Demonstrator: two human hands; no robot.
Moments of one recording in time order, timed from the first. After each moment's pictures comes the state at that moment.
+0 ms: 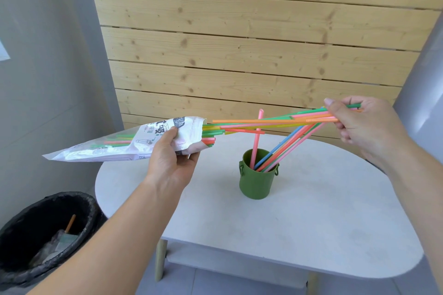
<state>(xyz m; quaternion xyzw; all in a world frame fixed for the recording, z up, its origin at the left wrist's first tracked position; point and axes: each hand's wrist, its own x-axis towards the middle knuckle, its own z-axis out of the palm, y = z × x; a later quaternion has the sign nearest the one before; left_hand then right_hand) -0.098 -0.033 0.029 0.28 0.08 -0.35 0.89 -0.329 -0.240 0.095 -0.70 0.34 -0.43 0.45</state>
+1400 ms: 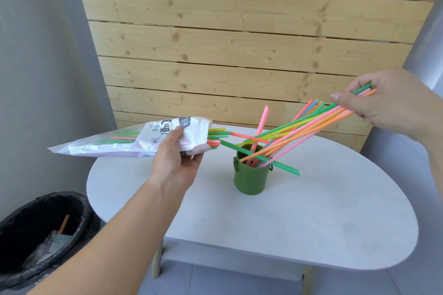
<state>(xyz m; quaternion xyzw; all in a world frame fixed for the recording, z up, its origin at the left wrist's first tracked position) -0.111 -0.047 0.021 0.30 0.06 -0.37 0.88 -0.365 -0.253 0.140 -0.85 0.36 -0.29 0.25</state>
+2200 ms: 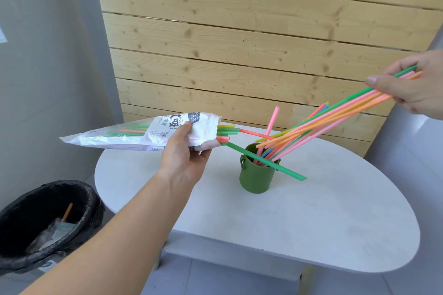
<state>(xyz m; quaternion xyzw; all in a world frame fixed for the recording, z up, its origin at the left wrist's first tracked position) -0.105 -0.044 0.018 0.29 0.06 -0.38 0.88 -0.401 -0.310 0.174 -0.84 0.38 -0.28 0.26</state>
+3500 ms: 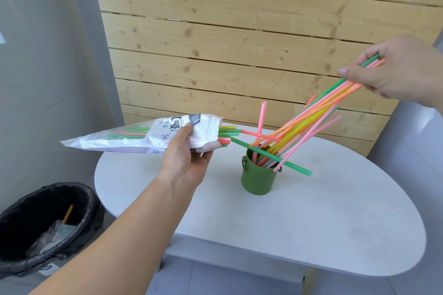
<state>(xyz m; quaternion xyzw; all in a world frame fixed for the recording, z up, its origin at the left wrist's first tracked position) -0.106 -0.045 0.019 0.28 0.07 -0.38 0.88 -0.335 -0.268 0.184 -0.87 0.35 -0.26 0.23</state>
